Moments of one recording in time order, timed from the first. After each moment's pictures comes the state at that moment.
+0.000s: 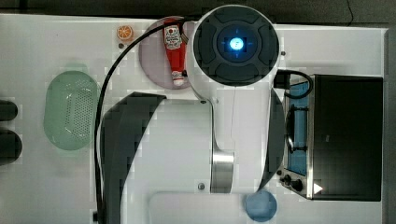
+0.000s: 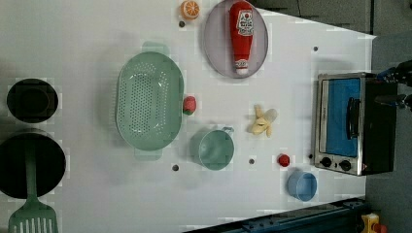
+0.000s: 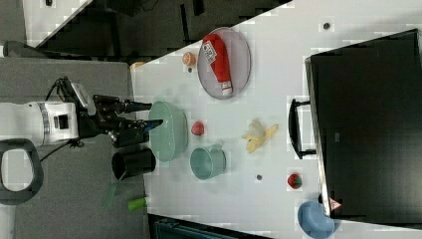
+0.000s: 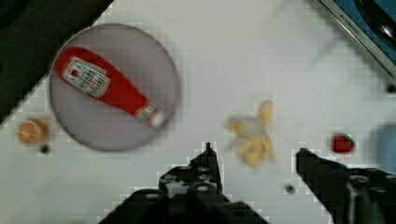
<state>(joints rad) -0.01 -0.03 -0.01 -1.80 -0.03 0.20 0.04</state>
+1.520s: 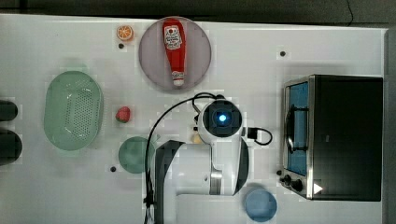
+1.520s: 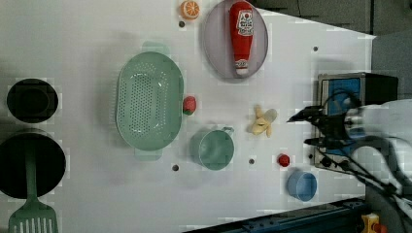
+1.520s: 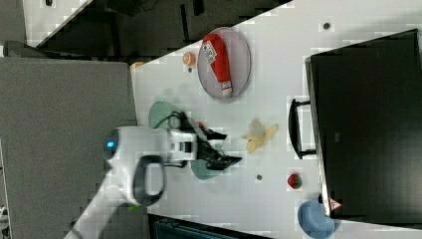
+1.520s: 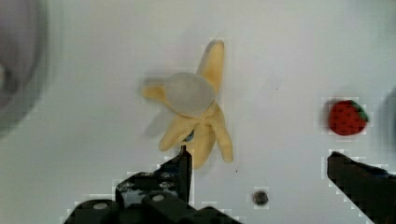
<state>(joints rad) -0.02 0.06 -0.04 -2.40 -0.05 0.74 0.04</state>
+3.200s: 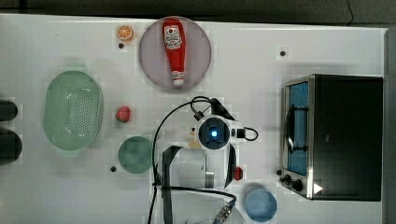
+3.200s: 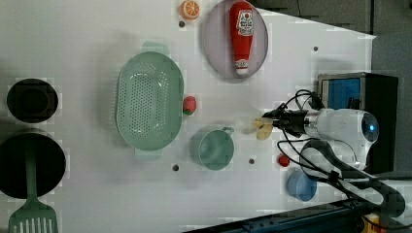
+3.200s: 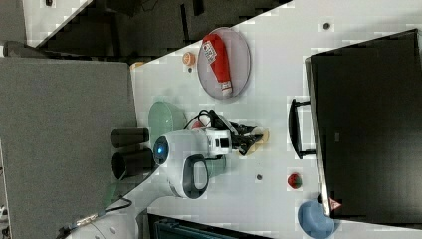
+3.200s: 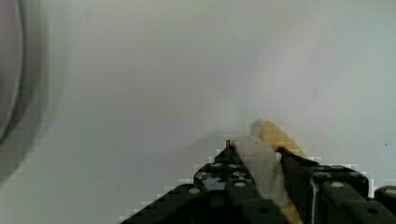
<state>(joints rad) -0.01 0.34 -0.04 -2.46 -0.04 1.25 0.04</state>
